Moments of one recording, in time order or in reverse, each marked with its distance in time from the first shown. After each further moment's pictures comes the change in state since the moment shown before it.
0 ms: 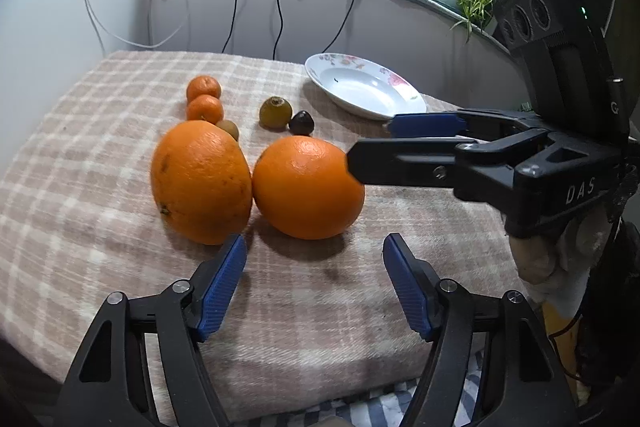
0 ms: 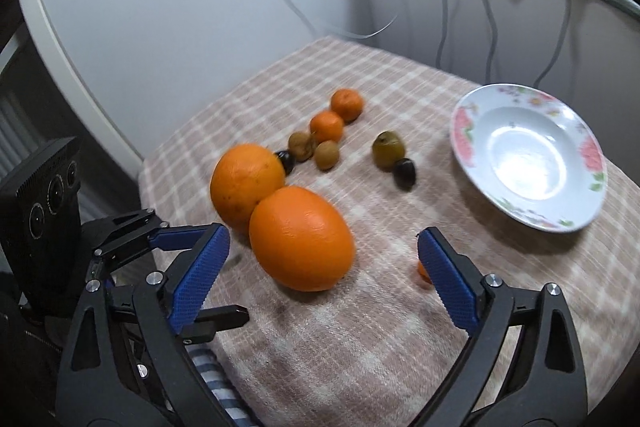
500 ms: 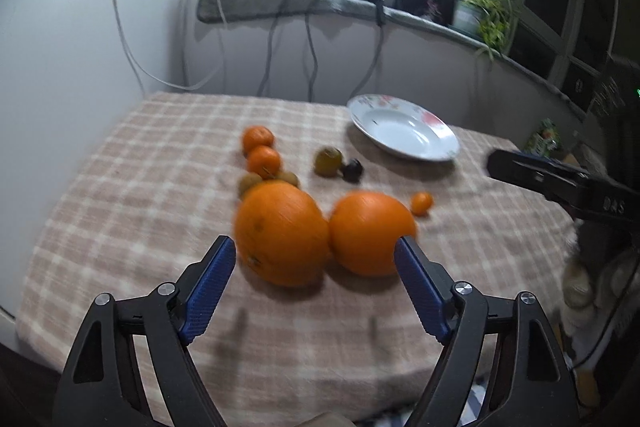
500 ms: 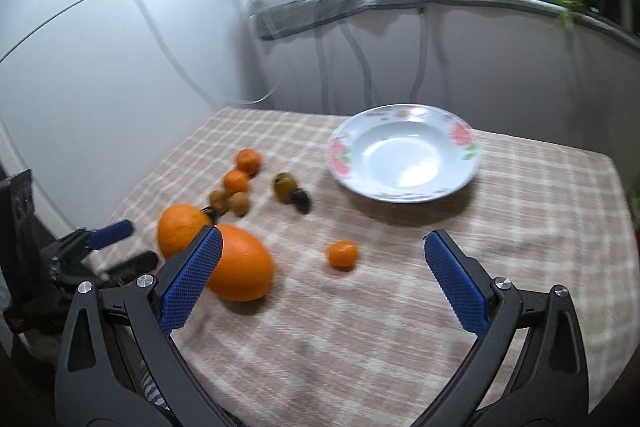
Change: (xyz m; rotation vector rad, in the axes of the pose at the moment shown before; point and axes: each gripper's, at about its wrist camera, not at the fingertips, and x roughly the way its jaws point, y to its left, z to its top) left arm -0.030 0.022 0.013 0.037 -0.105 0.098; right arm -0.062 -0.003 -0.028 0.237 -0.248 -0.306
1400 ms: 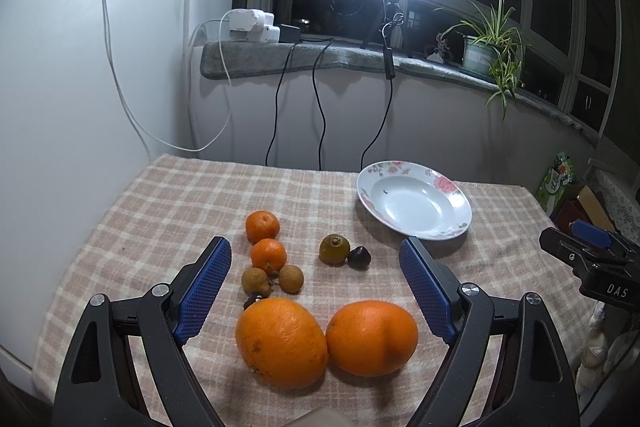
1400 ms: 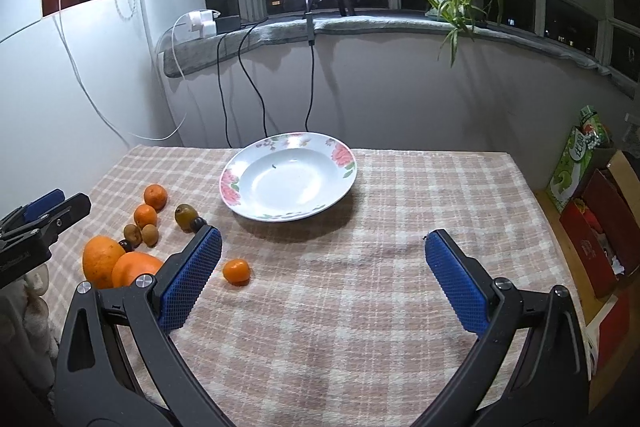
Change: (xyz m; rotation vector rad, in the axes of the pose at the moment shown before) left arm 0.009 -0.014 0.054 0.021 -0.164 0.087; right arm -0.044 -0.038 -0.009 0.123 -0.124 -0.369
